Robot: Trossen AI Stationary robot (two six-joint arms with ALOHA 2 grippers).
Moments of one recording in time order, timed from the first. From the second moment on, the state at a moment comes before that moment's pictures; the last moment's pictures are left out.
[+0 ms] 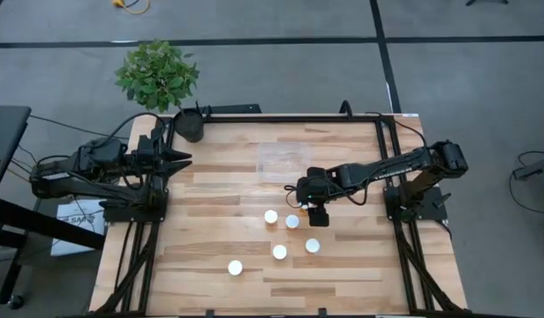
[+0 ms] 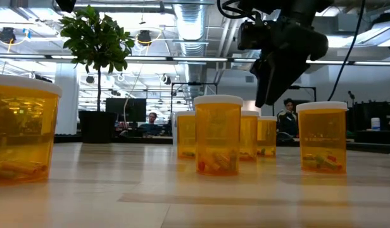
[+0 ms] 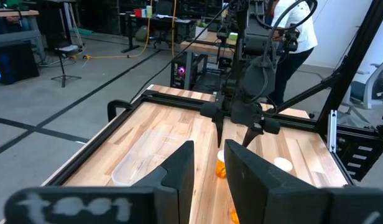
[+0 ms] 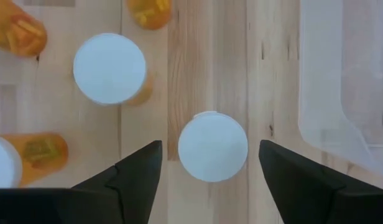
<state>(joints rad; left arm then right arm) 0.00 0.43 0.81 -0.51 -0.19 -0.14 0.11 1.59 1.09 -0.70 0.07 0.02</state>
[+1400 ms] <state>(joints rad) 0.00 0.43 0.81 -0.50 -0.19 -0.14 0.07 1.59 1.09 -0.70 0.01 -0.14</state>
